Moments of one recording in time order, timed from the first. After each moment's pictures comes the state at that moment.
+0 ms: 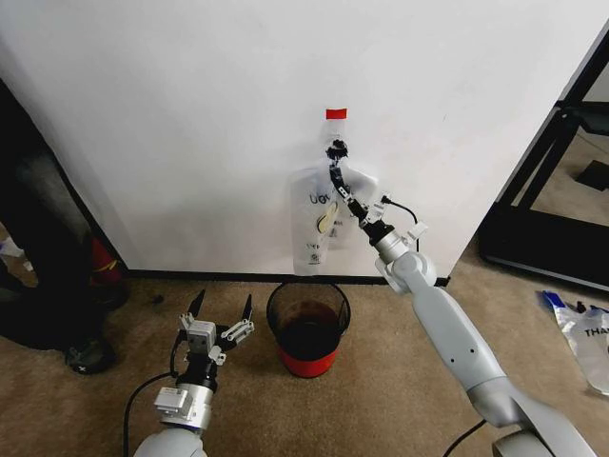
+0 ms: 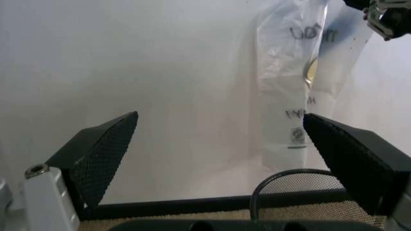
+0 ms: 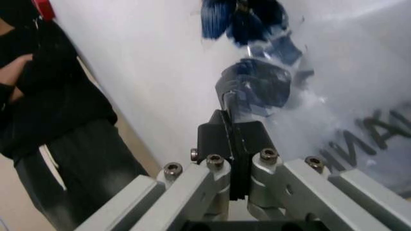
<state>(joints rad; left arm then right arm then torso) 1.61 -1.21 -0.36 -2.10 -0.16 -0.20 -0.19 -0.57 1.27 0.15 1.22 1.23 -0.06 -0.66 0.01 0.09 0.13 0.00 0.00</state>
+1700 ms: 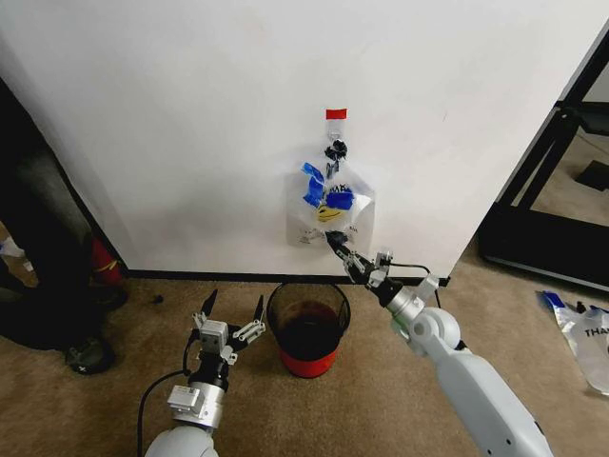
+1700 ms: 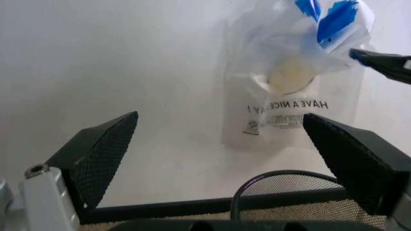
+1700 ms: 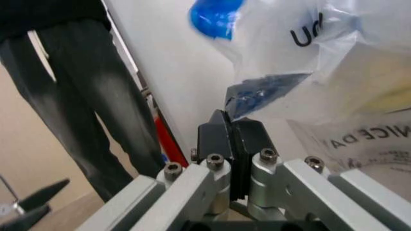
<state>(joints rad) 1.58 -1.21 -0.31 -2.08 -0.16 -0.20 -0.19 -0.95 1.14 0.21 1.53 0.93 0.03 -0.66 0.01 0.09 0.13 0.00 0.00</state>
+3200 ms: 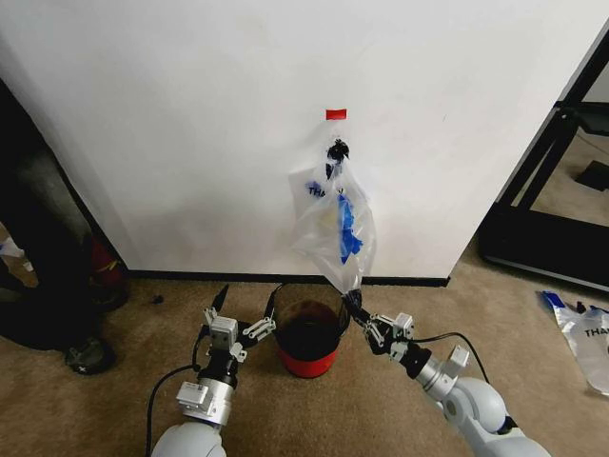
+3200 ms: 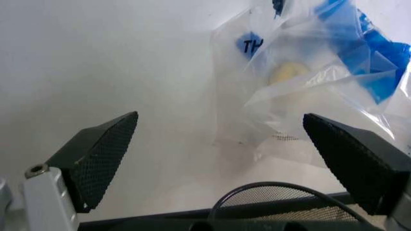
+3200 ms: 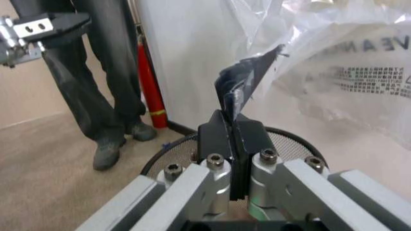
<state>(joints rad) 1.54 -1.19 -0.25 -2.09 -0.16 -0.20 -0.20 -1.33 1.13 0.38 1.69 0.56 0.18 -0.70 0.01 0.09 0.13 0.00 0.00</state>
